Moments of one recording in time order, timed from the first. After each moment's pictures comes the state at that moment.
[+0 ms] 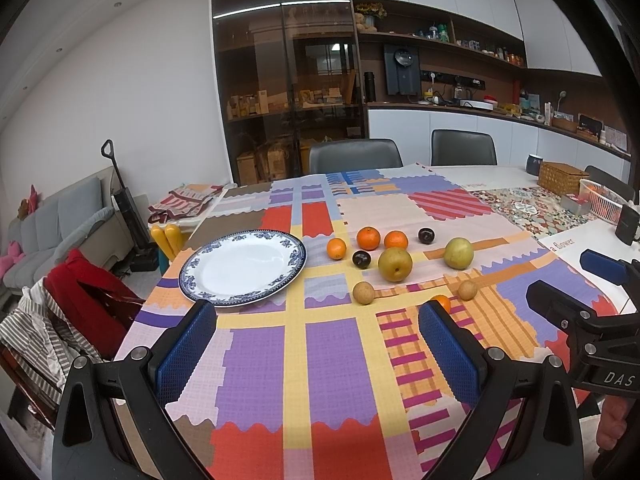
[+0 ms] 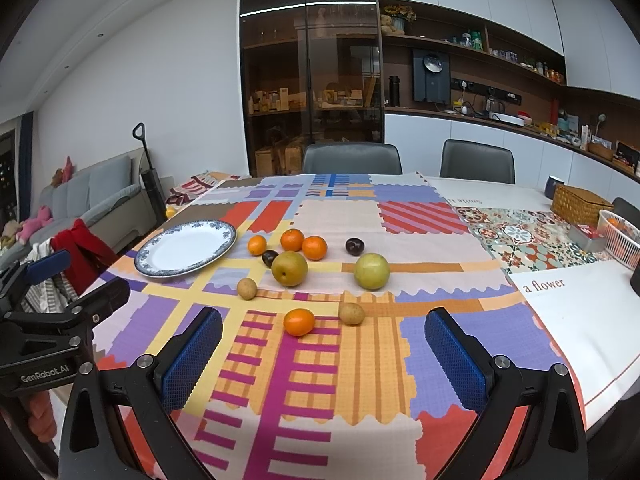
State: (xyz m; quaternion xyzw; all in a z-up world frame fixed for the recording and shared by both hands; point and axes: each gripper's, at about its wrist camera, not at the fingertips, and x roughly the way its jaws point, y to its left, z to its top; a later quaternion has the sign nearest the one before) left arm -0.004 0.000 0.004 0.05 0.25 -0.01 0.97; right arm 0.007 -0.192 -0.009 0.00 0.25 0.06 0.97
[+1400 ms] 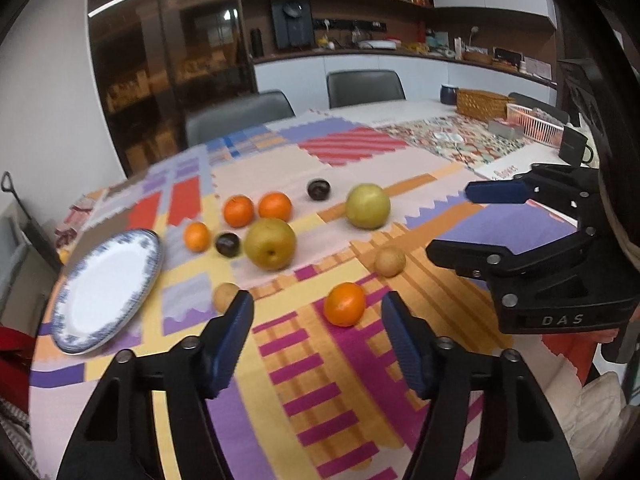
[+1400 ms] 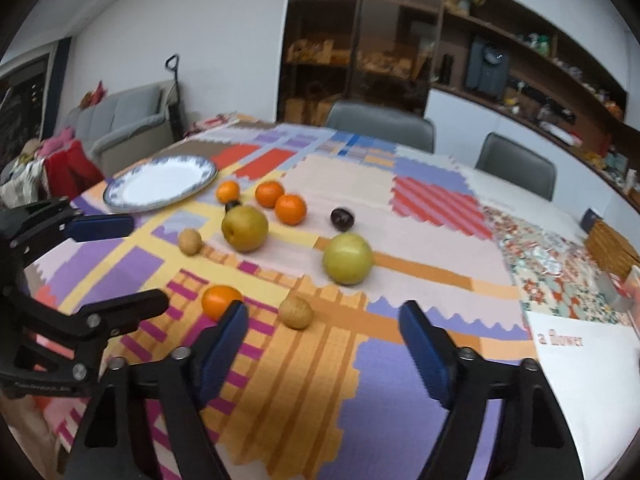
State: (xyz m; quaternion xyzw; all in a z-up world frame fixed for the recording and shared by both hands) left arm 0.088 -0.091 -0.064 0.12 0.32 -0.19 0.92; right arm 0.095 -0.232 -0.049 -0.11 0.32 0.14 0.93
